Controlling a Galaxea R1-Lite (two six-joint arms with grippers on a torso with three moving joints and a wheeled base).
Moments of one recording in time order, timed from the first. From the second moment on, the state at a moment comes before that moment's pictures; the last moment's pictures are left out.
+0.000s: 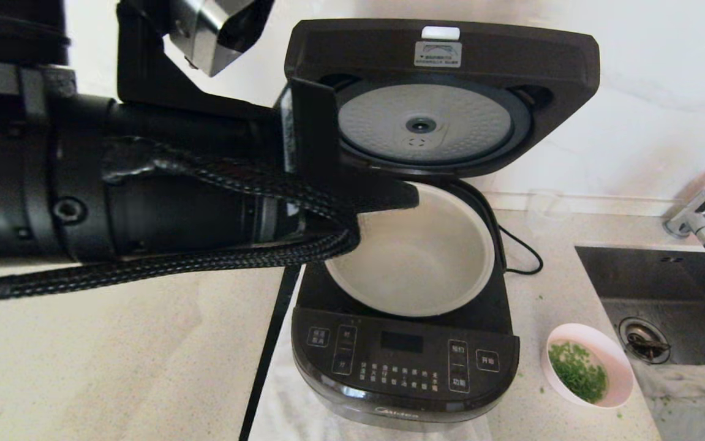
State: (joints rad) left arm -0.92 1.48 -1.40 0.17 -0.14 -0.51; right arm 0.00 0.00 0.00 0.00 0.01 0.01
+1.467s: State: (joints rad) left arm -0.90 1.78 -1.72 0.02 0.03 -0.37; right arm 0.00 0.00 0.00 0.00 0.01 0.01
